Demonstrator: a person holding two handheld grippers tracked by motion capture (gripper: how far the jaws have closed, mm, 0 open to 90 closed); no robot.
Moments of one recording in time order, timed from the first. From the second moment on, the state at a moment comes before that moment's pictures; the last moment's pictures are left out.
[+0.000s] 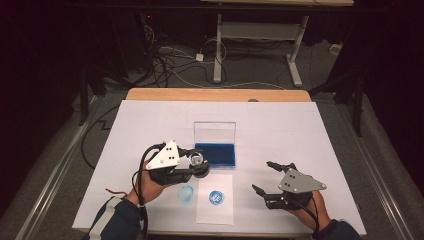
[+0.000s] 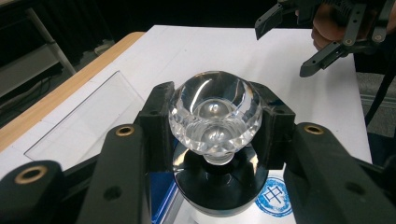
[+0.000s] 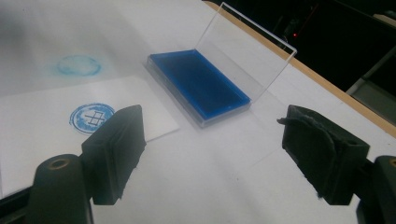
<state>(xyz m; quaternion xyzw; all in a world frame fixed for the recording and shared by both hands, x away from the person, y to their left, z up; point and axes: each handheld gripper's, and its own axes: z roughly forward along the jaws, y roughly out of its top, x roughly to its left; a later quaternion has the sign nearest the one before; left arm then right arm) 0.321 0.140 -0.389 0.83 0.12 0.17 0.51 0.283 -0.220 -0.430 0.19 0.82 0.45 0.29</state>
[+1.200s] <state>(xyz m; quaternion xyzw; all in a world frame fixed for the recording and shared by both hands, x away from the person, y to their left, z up) 0.374 0.158 -0.400 0.84 0.19 0.19 0.47 0.275 -0.240 -0.434 0.20 0.82 0.45 0.29</state>
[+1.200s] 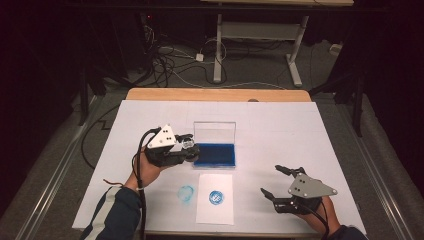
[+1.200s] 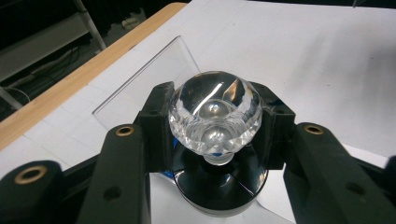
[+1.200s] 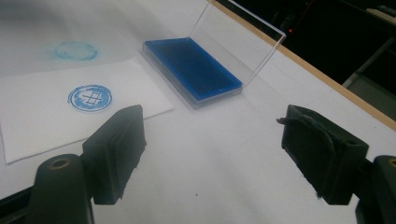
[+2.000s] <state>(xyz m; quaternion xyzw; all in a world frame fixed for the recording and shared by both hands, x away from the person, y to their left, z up) 0.406 0.169 -0.443 0.85 0.25 0.19 0.41 0.277 -0.237 -0.437 0.19 0.83 0.43 0.29</state>
